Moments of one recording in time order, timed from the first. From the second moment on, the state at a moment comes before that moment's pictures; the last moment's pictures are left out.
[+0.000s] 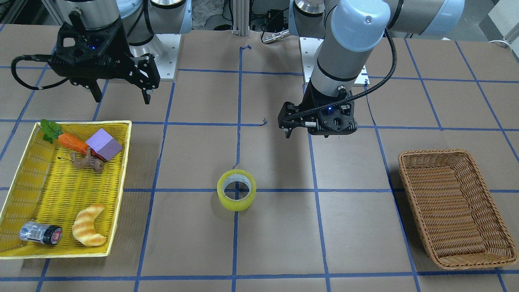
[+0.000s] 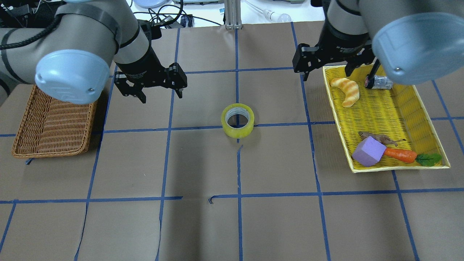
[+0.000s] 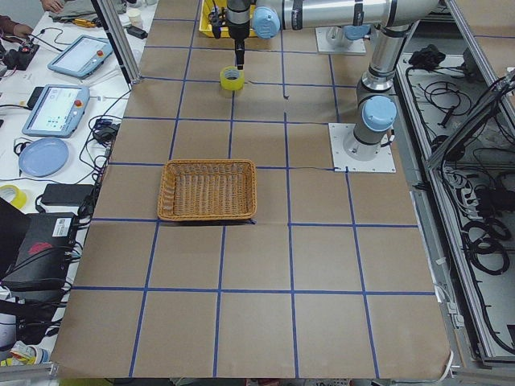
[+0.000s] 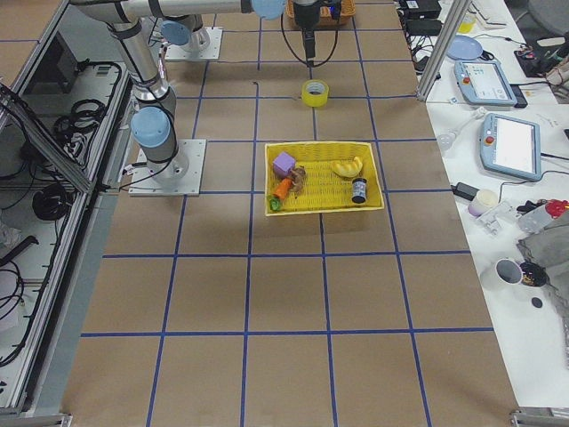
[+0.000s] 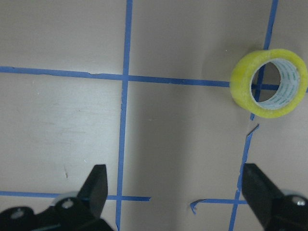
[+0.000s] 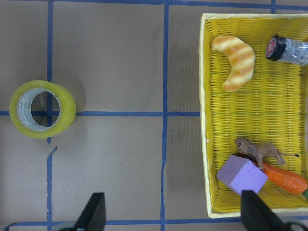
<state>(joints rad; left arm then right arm) -1.73 -1.69 -1.69 -1.29 1.52 -0.21 1.63 -1.62 1.58 -1.66 -1.63 0.04</state>
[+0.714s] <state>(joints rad) -1.81 -1.86 -1.79 -0.96 1.44 -0.29 1.62 -1.64 1.58 -1.65 -1.56 0.05</state>
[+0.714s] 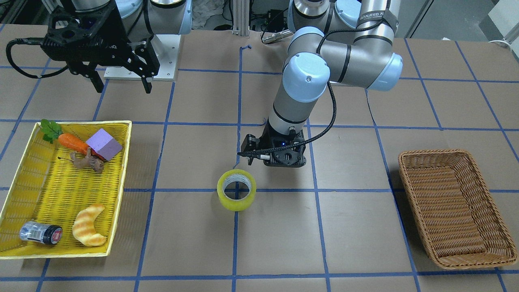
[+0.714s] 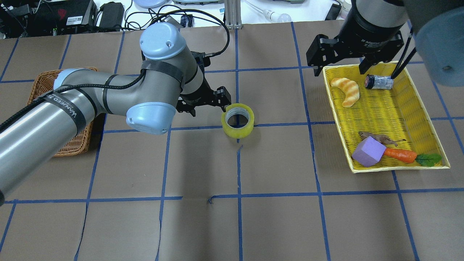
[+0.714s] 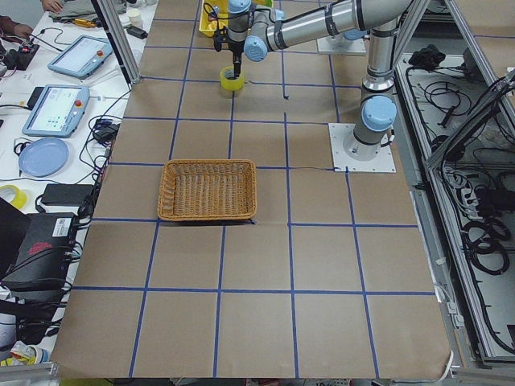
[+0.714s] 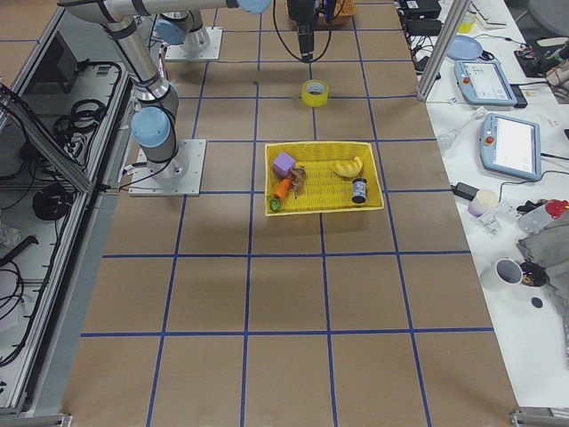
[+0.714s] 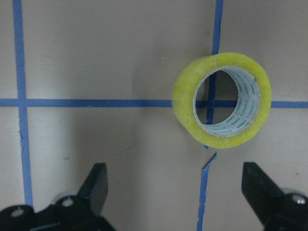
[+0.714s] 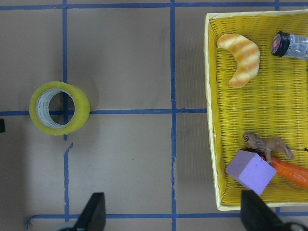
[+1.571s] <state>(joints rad) -1.81 -2.05 -1.78 -0.73 1.43 -0.29 1.62 -1.64 1.58 -1.64 -1.56 0.06</state>
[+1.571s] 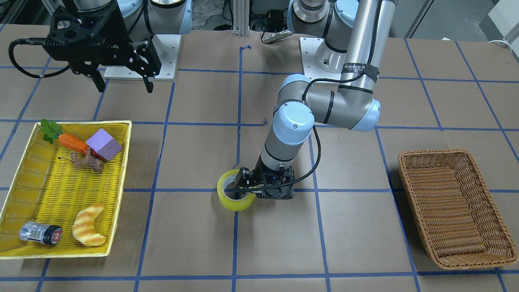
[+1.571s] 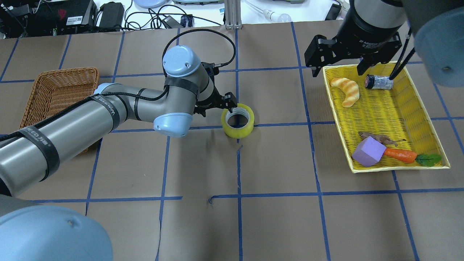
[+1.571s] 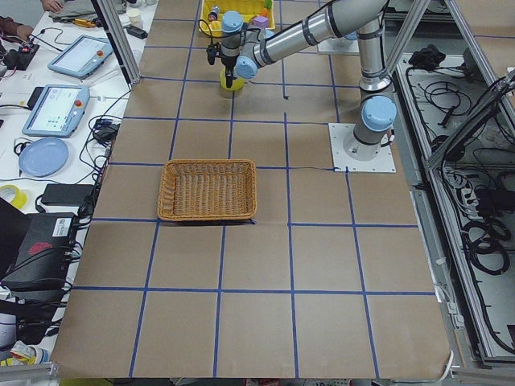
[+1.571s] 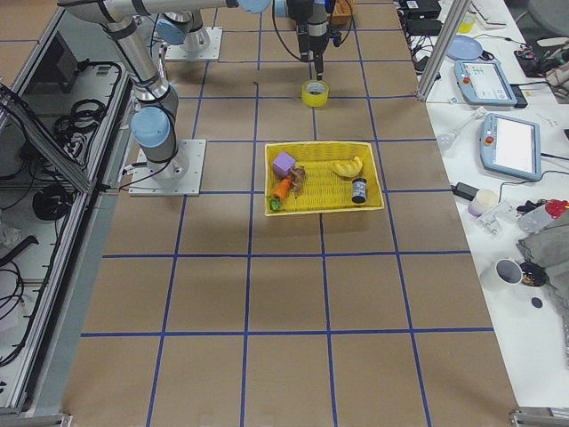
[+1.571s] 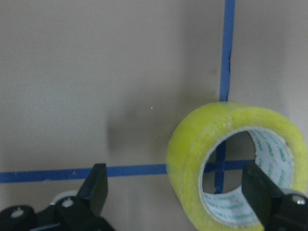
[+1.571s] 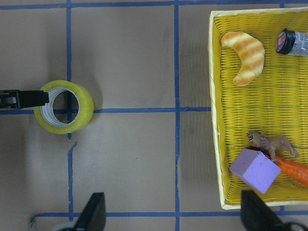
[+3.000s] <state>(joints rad) -1.81 -2.05 -1.78 -0.81 1.46 -0.25 1.62 -1.65 1.58 -1.64 -1.56 0.06</state>
